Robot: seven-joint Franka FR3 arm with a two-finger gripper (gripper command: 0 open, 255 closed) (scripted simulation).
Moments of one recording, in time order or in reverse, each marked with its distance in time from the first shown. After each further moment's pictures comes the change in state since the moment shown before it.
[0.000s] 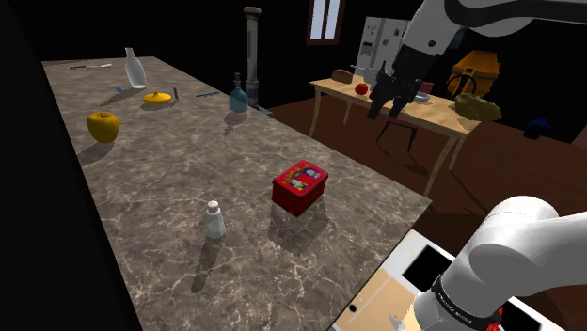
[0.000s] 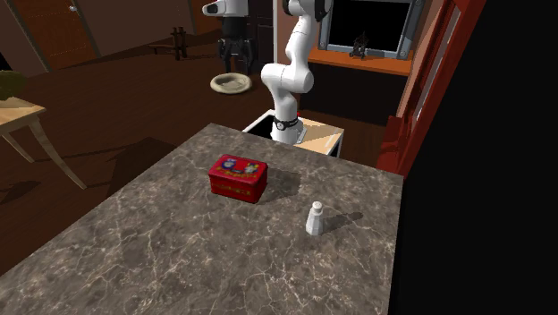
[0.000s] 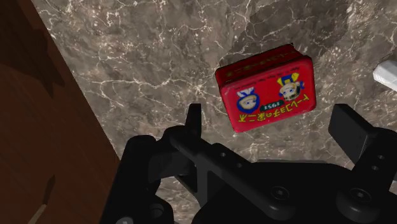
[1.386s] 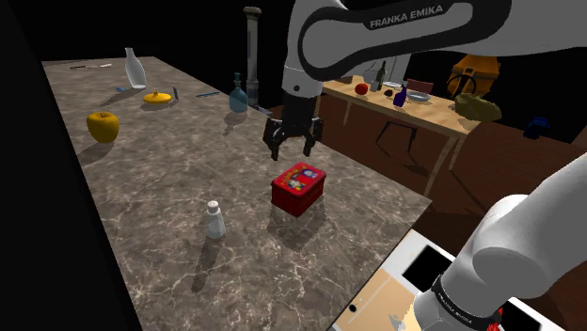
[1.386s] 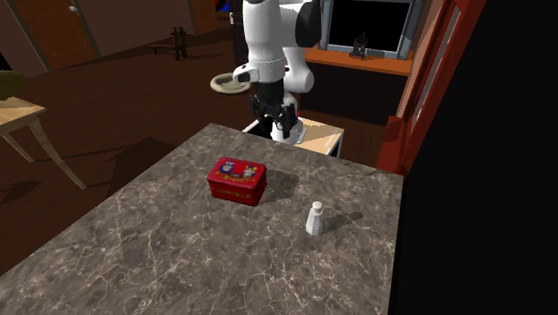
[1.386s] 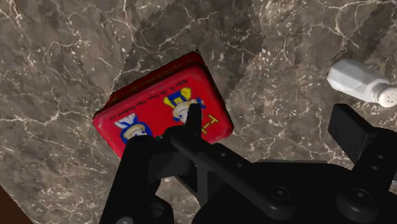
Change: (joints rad) arm 0.068 0.564 0.345 0.217 0.091 0.203 0.463
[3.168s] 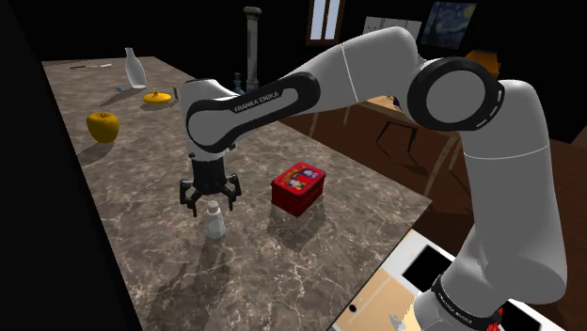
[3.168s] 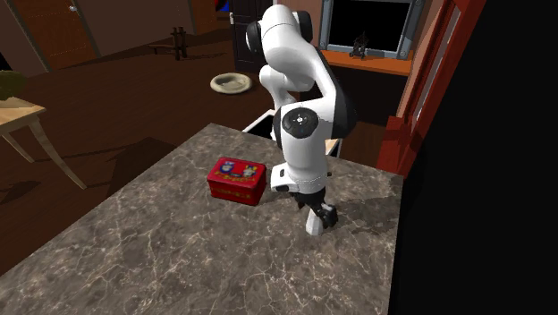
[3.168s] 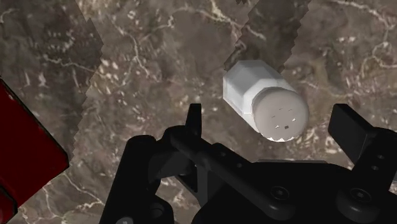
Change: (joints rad) arm 0.186 0.802 0.089 0.582 -0.180 0.049 0.427
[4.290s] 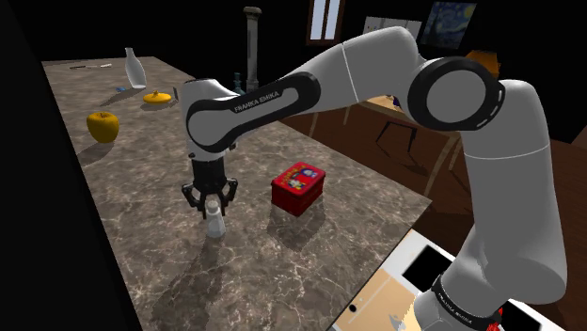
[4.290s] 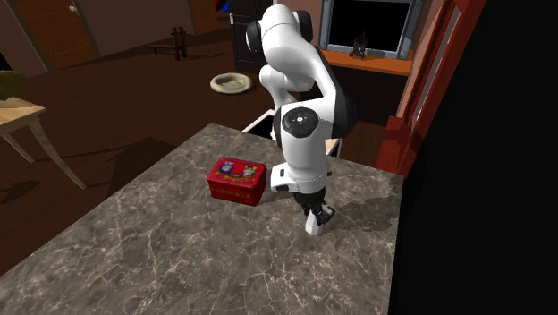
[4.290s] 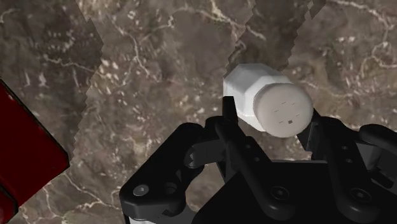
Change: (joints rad) arm 0.000 -0.002 0.000 -0.002 0.000 0.001 0.000
